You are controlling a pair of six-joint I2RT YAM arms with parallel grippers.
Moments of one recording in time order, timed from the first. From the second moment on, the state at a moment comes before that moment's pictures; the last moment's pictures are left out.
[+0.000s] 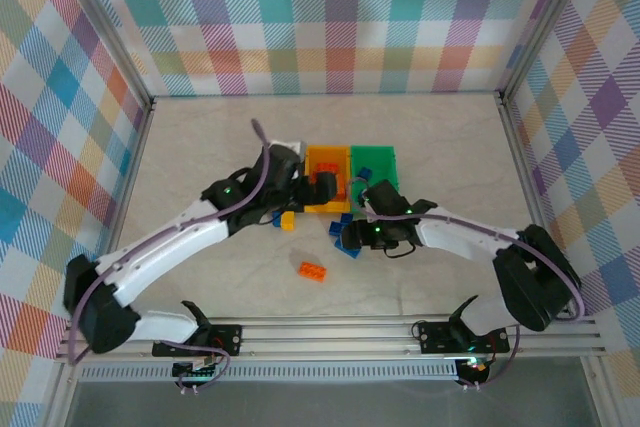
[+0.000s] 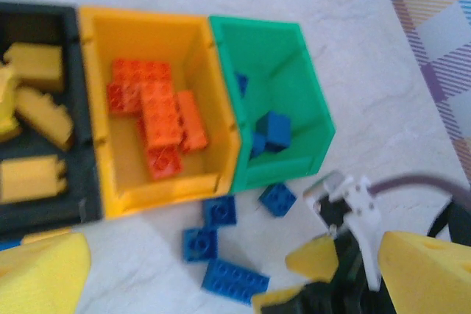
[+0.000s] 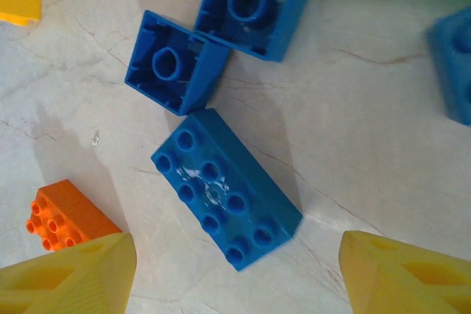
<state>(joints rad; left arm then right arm) -0.78 1.27 1.12 -0.54 -0.13 -0.66 0.71 1.46 0.79 -0.45 -0.23 0.55</state>
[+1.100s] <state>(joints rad) -0.78 0.95 0.77 -0.71 -0.29 -0.76 0.89 1.49 0.93 -0.62 0.02 0.49</state>
